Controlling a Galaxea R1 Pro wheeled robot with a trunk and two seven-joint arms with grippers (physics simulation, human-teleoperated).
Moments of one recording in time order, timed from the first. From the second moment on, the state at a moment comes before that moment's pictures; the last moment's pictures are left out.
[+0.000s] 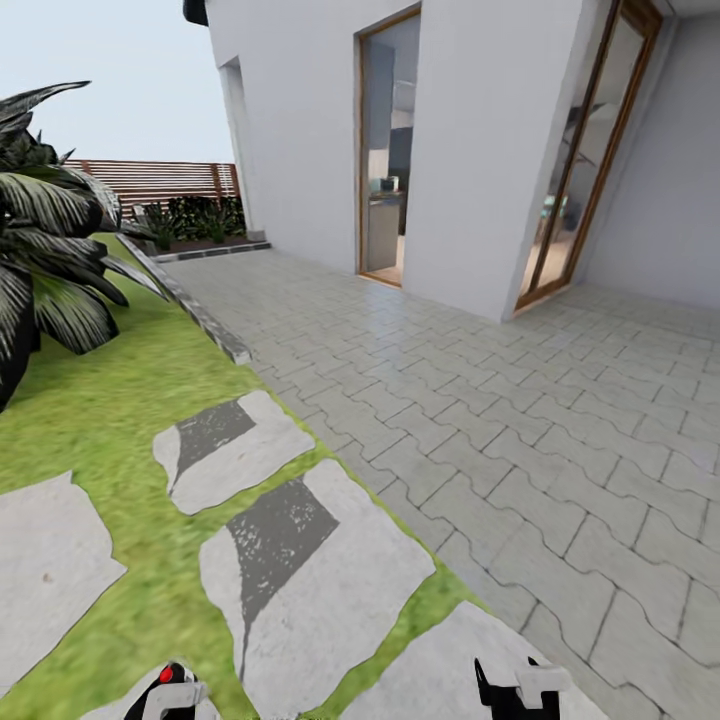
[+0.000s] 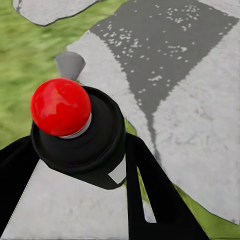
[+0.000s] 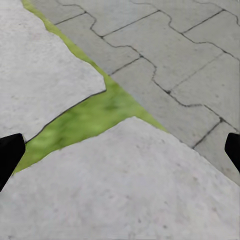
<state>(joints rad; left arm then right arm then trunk) -0.30 0.10 0.22 -0.20 -0.16 -0.63 -0.01 -0.19 -0.04 0.00 -0.50 0.00 -0.49 0.00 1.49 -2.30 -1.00</state>
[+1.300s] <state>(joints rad) -0.30 0.10 0.22 -0.20 -0.16 -0.62 -0.01 -0.19 -0.04 0.00 -0.50 0.00 -0.49 0.00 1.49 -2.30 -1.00</state>
